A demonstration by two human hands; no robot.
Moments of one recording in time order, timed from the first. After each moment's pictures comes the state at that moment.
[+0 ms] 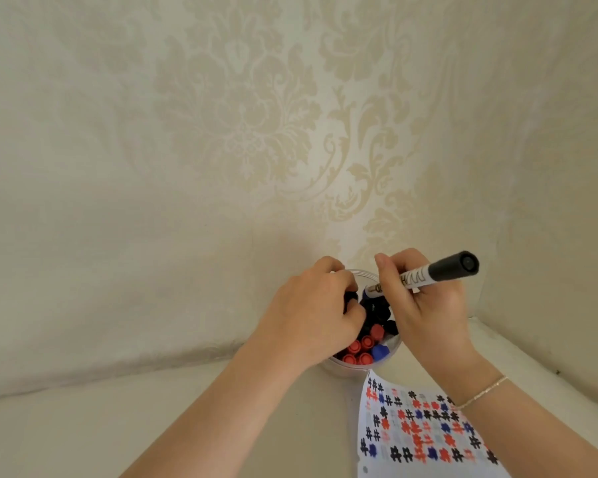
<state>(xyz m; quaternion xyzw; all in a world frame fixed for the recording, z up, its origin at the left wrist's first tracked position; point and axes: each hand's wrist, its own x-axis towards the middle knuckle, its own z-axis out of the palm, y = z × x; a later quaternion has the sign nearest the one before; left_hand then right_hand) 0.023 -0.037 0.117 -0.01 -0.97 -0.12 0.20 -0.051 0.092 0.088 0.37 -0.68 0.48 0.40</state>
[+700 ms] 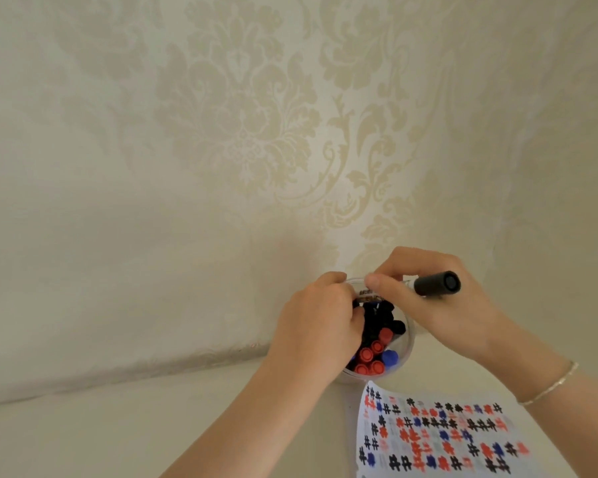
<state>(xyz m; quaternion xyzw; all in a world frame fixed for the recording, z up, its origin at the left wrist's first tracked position) 0.021 -0.023 0.109 0.02 -0.96 -0.16 0.25 -0.048 0.120 0.126 0.47 -0.75 0.43 0.18</state>
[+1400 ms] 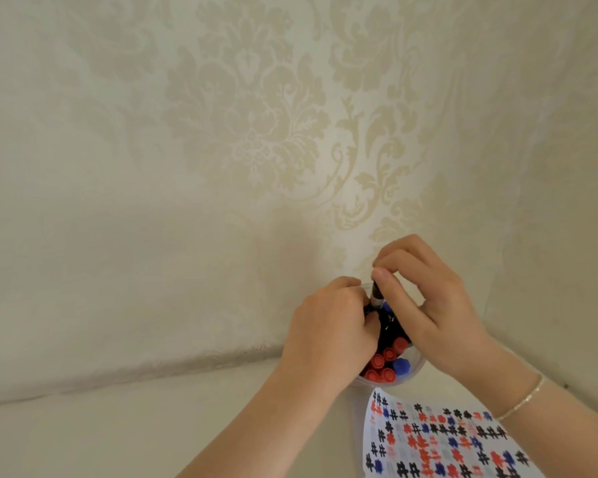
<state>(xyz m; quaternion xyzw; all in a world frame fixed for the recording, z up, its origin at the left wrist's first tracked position) 0.018 -0.021 0.105 0.02 -0.94 -0.19 0.27 -0.048 0.101 0.110 0.51 -0.69 0.40 0.33</state>
